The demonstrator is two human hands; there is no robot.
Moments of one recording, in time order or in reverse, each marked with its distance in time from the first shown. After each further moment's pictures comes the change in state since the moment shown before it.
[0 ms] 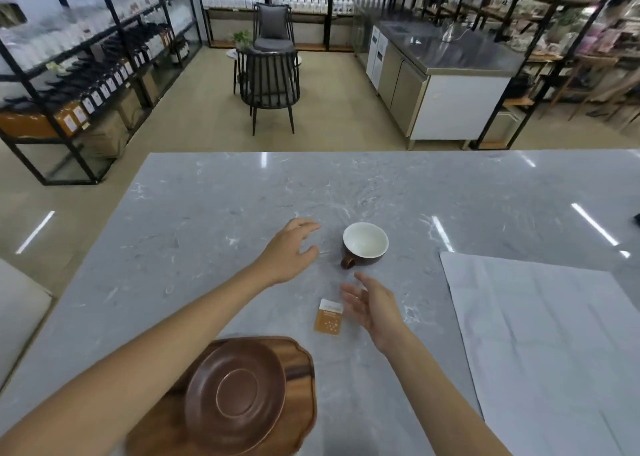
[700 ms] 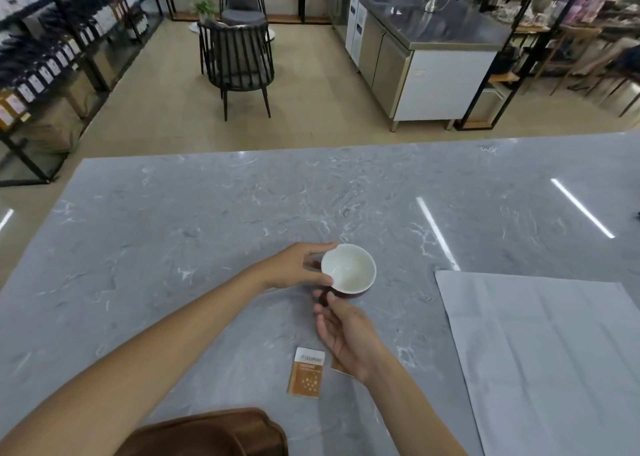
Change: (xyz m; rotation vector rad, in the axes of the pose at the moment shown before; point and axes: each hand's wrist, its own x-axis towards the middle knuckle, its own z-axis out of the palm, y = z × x) left_hand 0.123 -0.033 0.052 -0.383 -0.504 -0.128; right_hand 0.078 -0.005 0.004 0.281 -0.202 0.206
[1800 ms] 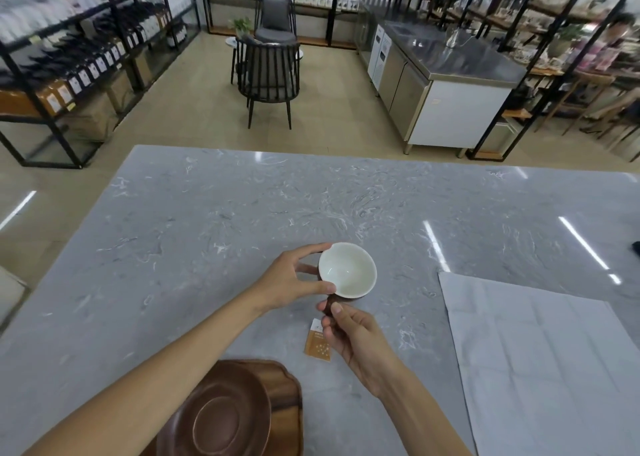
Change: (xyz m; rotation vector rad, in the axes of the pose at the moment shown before) left_hand -0.127 0.019 0.037 -0.155 0.365 0.147; right_hand -0.095 0.027 0.028 -0.306 -0.137 -0.151
